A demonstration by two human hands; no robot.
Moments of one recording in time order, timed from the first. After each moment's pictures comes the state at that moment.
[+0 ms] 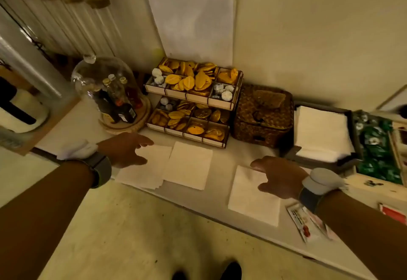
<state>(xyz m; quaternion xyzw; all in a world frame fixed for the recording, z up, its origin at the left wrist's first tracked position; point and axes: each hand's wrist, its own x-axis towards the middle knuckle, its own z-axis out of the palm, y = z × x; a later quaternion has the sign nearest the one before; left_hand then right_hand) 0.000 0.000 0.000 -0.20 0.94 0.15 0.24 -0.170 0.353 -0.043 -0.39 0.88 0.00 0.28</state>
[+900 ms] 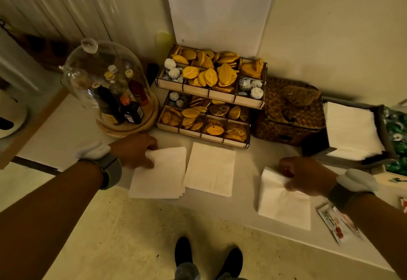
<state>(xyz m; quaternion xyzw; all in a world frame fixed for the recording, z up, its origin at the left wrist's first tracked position) -0.019 -0.060 -0.047 -0.13 0.94 0.15 0.26 -0.176 0.335 -0.053 -0.26 0.91 -0.01 0.33</state>
